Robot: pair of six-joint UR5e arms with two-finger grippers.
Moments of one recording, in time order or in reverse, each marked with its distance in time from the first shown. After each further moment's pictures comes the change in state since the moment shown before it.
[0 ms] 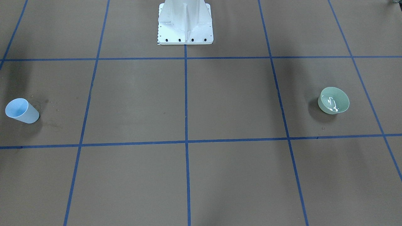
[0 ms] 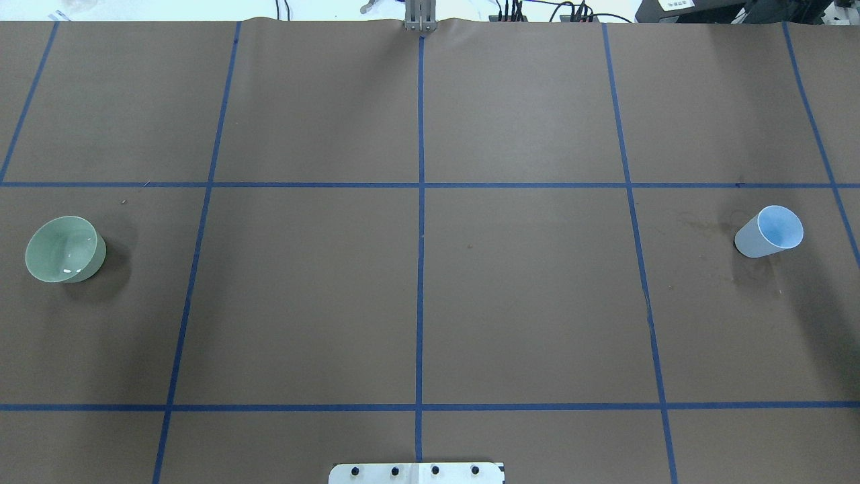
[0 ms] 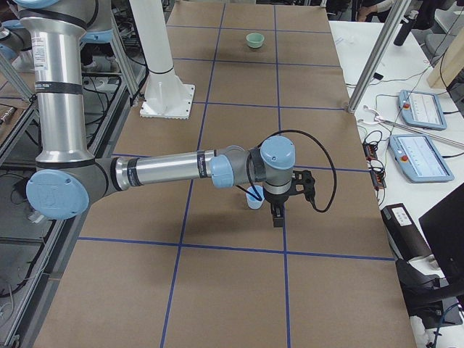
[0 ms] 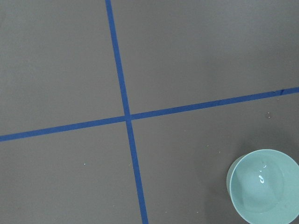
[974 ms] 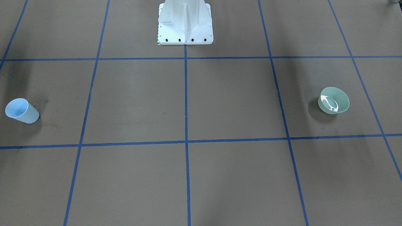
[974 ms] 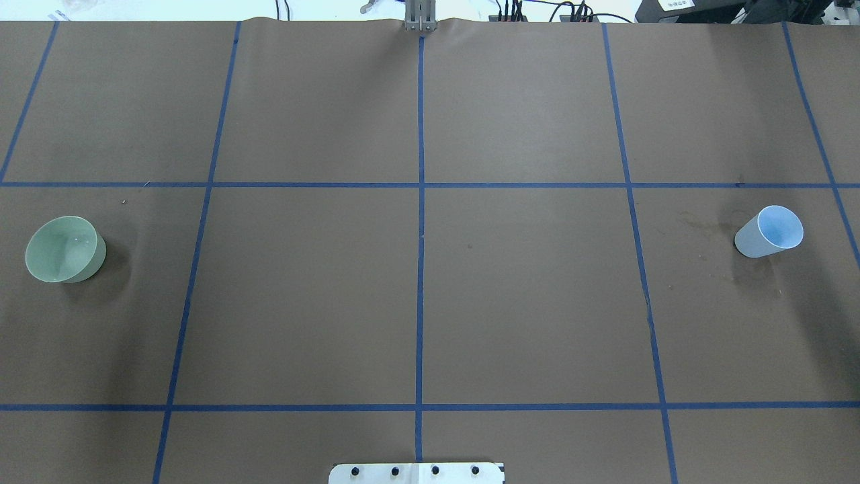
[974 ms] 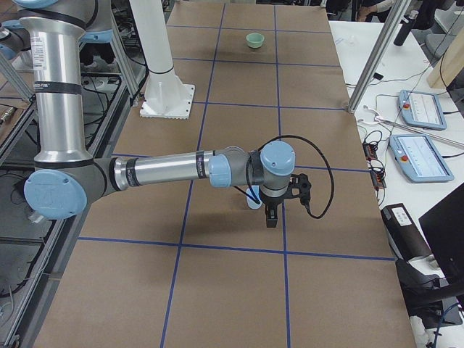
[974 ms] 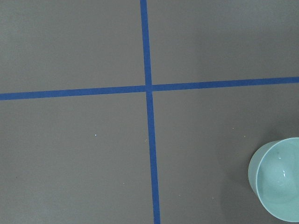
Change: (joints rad) left arm -0.001 0.008 0.035 0.009 -0.046 -0.006; right arm 0.001 -0.008 0.001 -0.049 0.056 -0.003
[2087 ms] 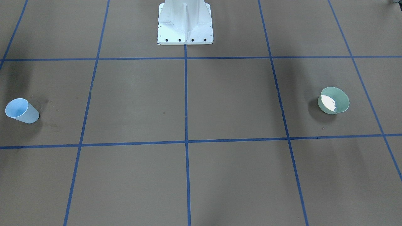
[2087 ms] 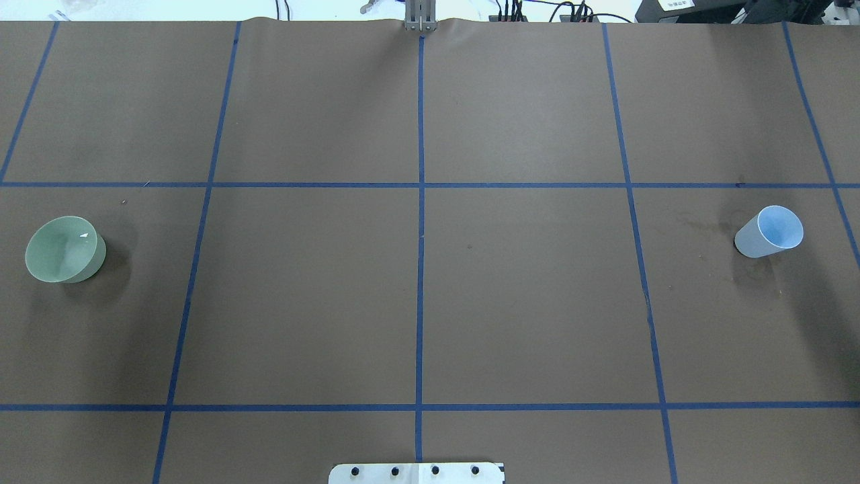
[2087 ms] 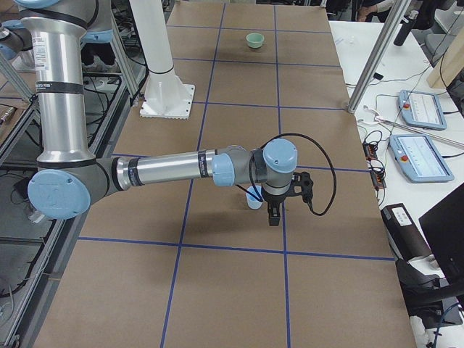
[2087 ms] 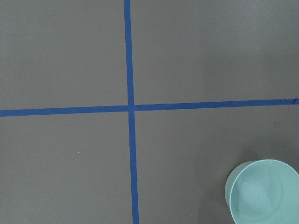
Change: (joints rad) left arm 0.011 -0.049 -0.002 -0.007 0.006 -0.068; right arm -0.013 0.011 -0.005 0.011 -0.012 0.004
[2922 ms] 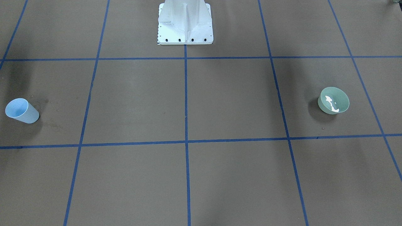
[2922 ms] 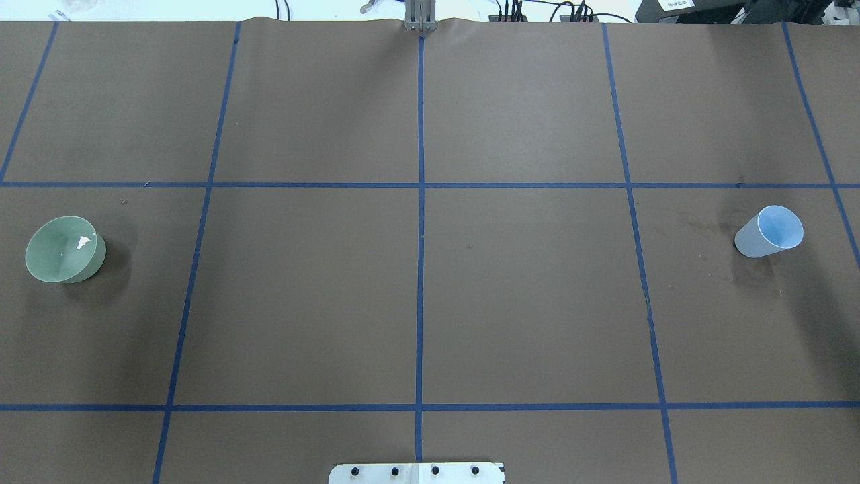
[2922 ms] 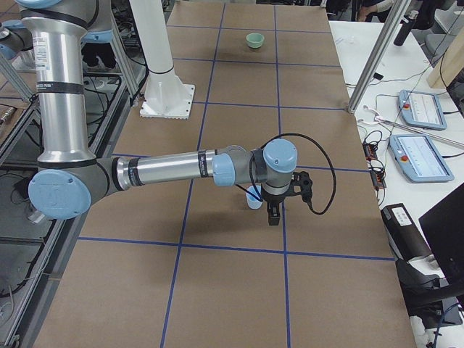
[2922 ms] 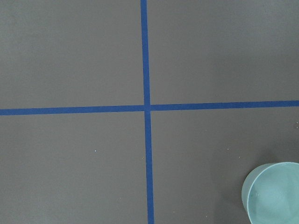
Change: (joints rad) left arm 0.000 -0.004 -0.025 0.074 0.058 -0.006; right arm -0.014 -0.003 -0.002 0.002 -0.004 -0.010
